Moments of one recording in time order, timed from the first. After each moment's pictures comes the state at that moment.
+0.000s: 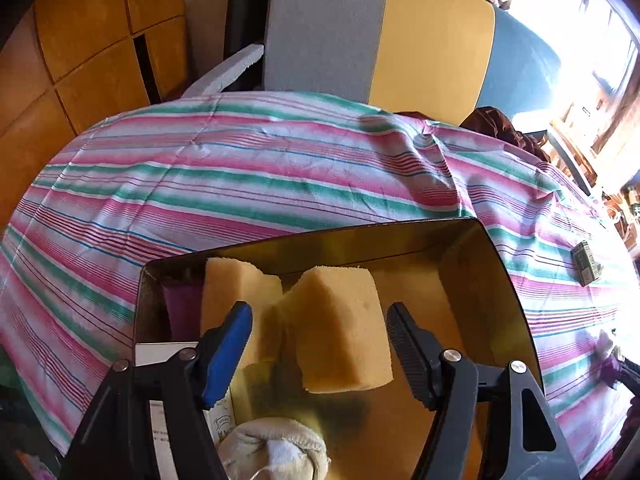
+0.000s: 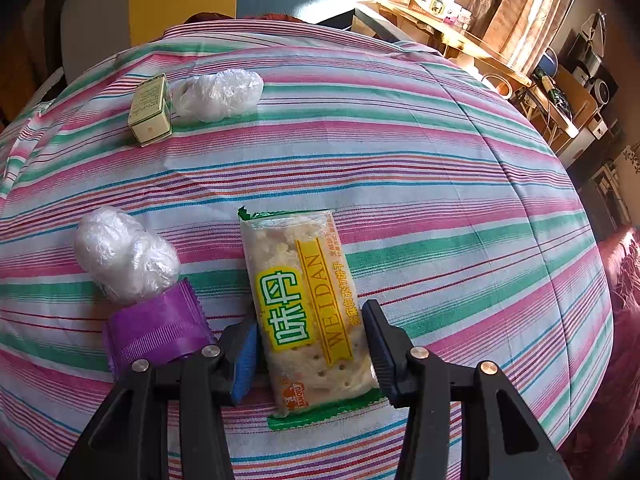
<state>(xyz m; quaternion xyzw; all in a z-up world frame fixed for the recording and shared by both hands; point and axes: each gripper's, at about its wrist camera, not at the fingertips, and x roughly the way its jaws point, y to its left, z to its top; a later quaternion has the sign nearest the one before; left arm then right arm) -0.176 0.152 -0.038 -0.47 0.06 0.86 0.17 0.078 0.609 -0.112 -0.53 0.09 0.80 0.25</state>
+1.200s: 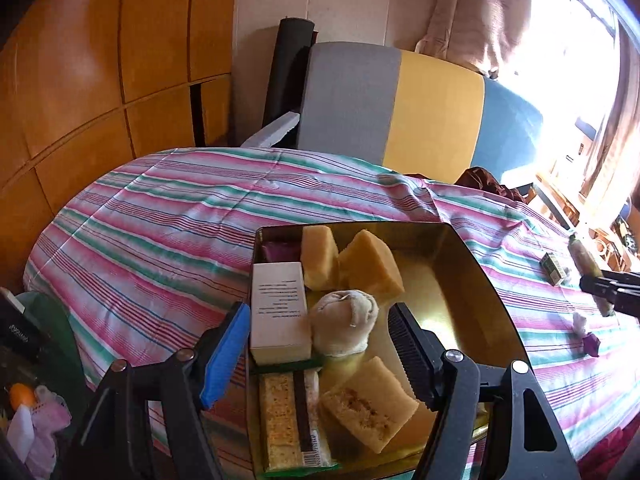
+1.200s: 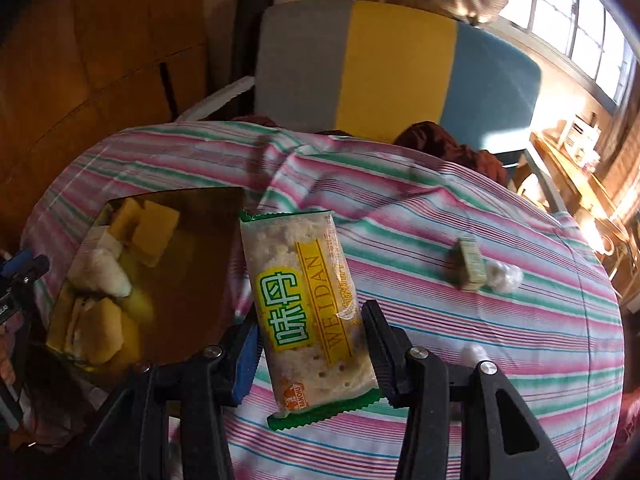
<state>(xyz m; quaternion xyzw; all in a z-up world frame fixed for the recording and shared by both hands) -0.048 0.045 0.007 -0.36 0.01 0.92 0.15 -0.021 0.318 0.026 -0.46 -0.01 0.89 -0.02</state>
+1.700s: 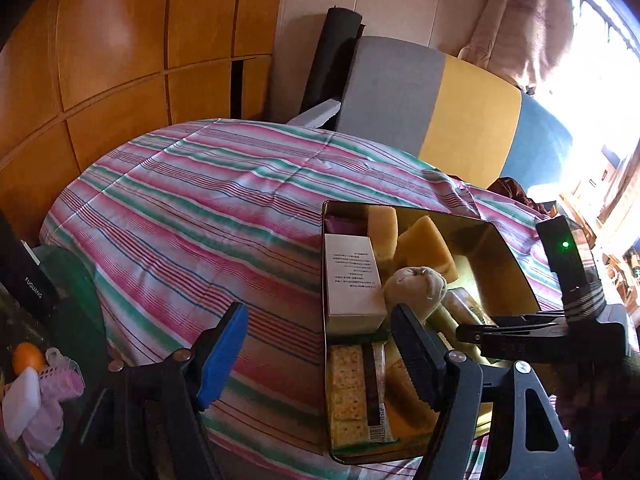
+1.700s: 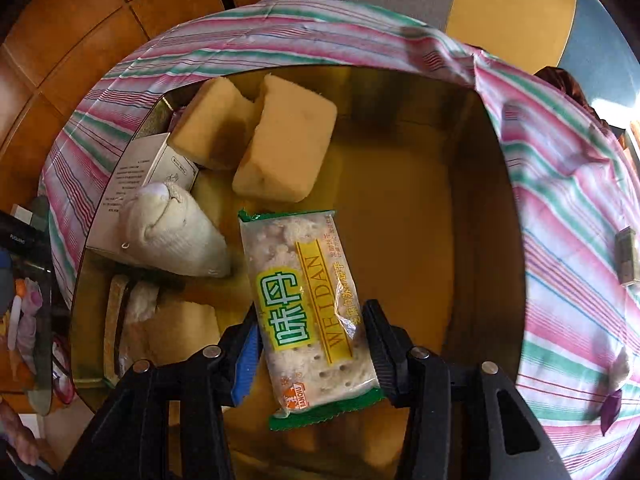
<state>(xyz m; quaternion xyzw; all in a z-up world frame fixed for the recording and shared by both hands) -0.048 -0.015 -0.013 -0.39 -0.03 0.91 0.11 -0.098 0.186 -0.087 -0.60 0.03 0.80 -0.09</state>
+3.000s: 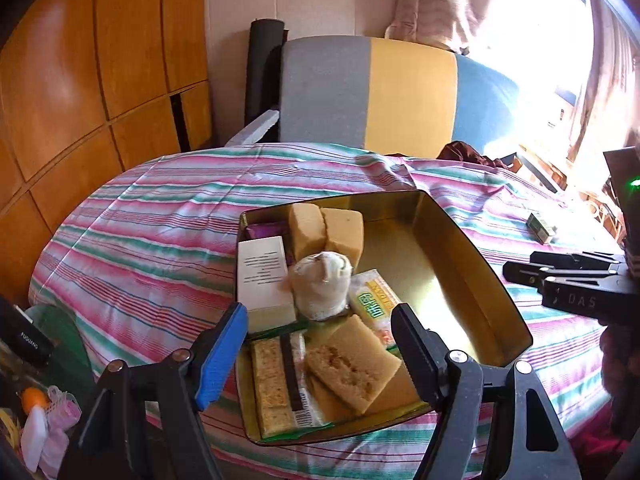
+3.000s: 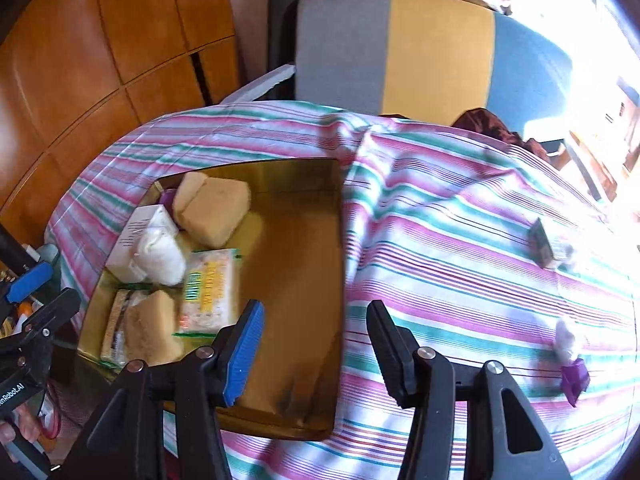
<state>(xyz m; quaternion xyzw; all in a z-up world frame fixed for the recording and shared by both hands) -0.008 0.064 0.005 -0.36 0.06 0.91 0.18 -0.004 0.292 -0.007 -0.46 0.04 0.89 0.00</state>
